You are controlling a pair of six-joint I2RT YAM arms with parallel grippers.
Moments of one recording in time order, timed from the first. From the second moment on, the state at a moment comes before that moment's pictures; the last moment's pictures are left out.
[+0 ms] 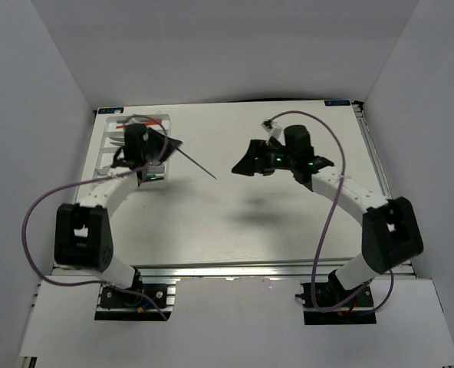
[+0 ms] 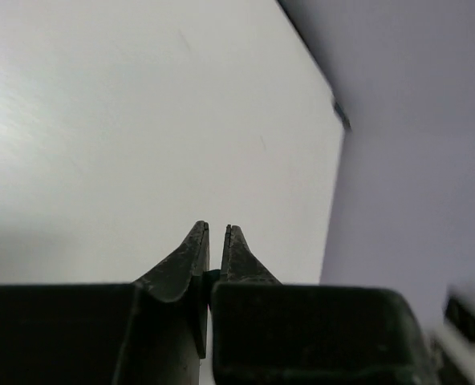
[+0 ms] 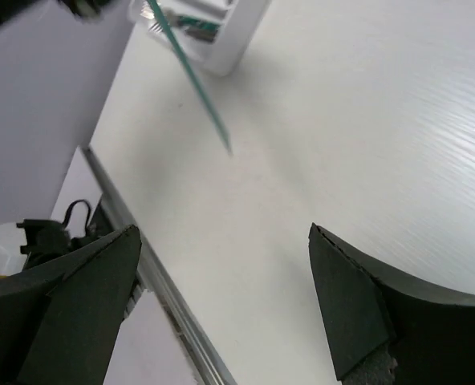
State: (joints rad) left arm -0.20 1.48 0.94 0.12 0.22 -1.02; right arm 0.51 1.58 1.09 0.01 -0.65 0.50
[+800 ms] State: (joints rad) left arm 0.32 2.44 1.94 -0.06 0.18 -1.25; right arm 0.36 1.43 0.88 -0.13 -0.62 0.37
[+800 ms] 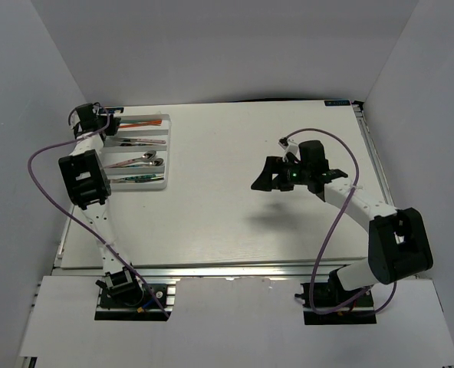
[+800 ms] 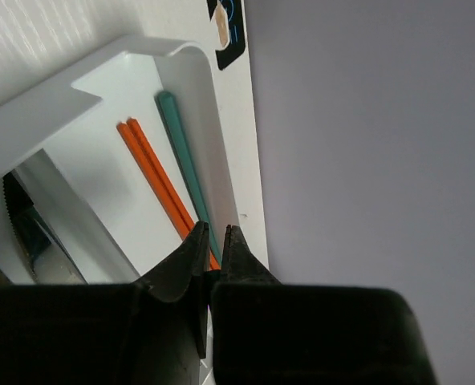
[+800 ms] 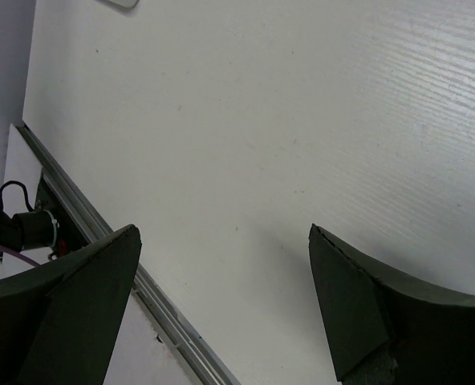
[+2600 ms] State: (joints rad) left arm 0.03 1.60 1.47 -0.32 0.02 -0.75; right arm 0.36 1.05 1.10 -0.46 -0.20 0.25
